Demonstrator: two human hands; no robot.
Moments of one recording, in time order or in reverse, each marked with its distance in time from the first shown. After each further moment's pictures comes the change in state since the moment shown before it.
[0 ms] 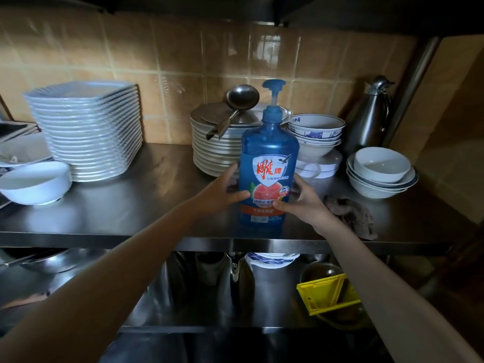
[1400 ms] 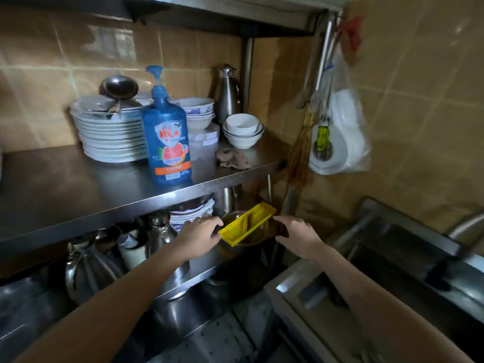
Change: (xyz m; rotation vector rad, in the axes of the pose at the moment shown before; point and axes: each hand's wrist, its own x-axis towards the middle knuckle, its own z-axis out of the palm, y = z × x) left_hand -0.149 0.006 0.150 0.756 -0.300 0.264; right_hand -0.331 0.005 -0.013 -0.954 0.236 0.525
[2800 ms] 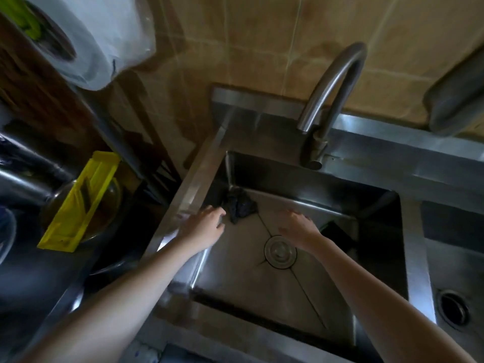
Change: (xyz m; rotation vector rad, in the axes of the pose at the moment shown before) left_hand 0.159 0.312 0.295 -0.032 -0.569 0.448; right_hand -0.130 0.381 0.130 0.223 -0.206 0.790
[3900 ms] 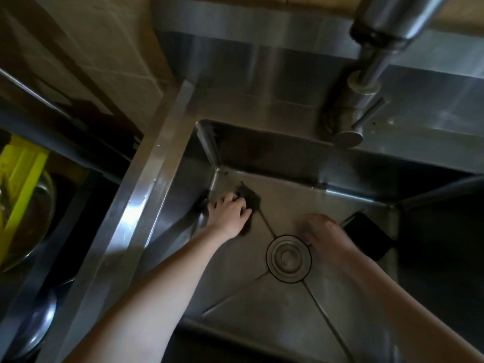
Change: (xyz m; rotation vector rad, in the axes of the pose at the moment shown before) left_hand 0.167 -0.001 0.164 0.011 -0.171 -0.061; right_hand 0.094 0.119 0.095 0.185 -0.047 0.057
